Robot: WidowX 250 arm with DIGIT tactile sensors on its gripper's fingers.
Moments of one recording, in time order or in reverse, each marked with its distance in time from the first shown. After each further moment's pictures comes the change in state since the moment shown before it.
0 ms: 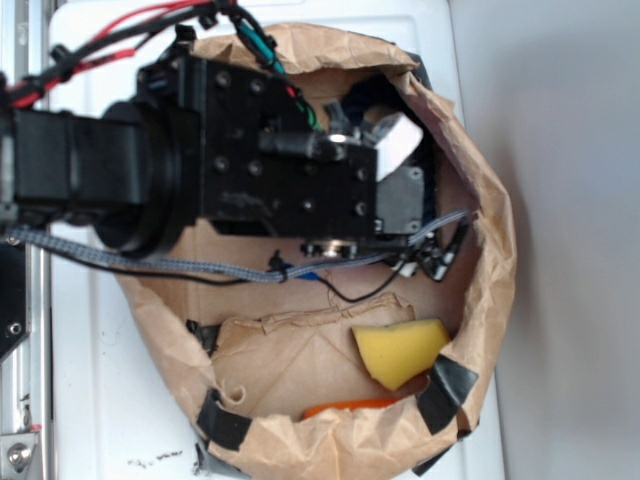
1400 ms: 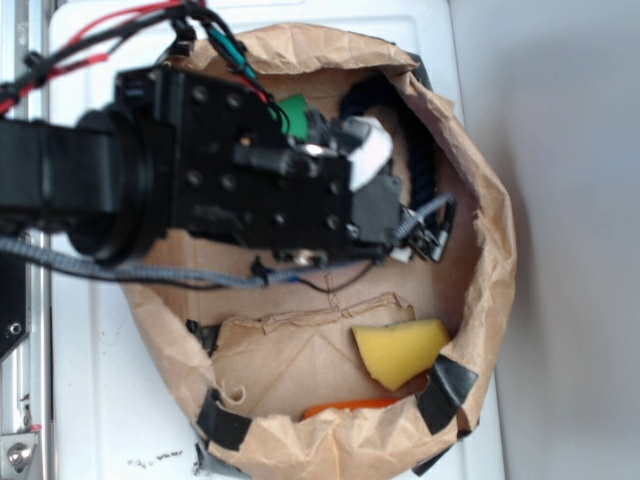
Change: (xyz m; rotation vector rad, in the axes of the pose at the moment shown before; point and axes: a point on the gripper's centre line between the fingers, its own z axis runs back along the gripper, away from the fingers) arm -0.001 -0.004 0.003 -0.021 -0.057 0.144
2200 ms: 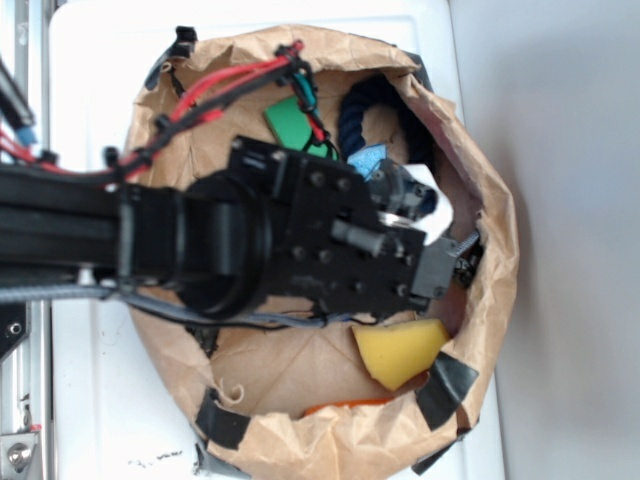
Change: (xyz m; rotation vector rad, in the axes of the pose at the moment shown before) arm 0.000 -0.021 -0.024 0.048 -0.062 0.000
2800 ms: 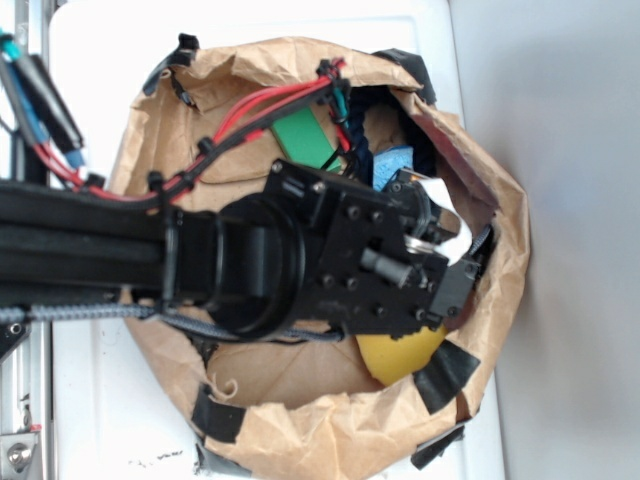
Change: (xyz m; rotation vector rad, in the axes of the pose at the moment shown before) arm 0.001 -0.008 -0.007 0.007 -0.045 -0.008
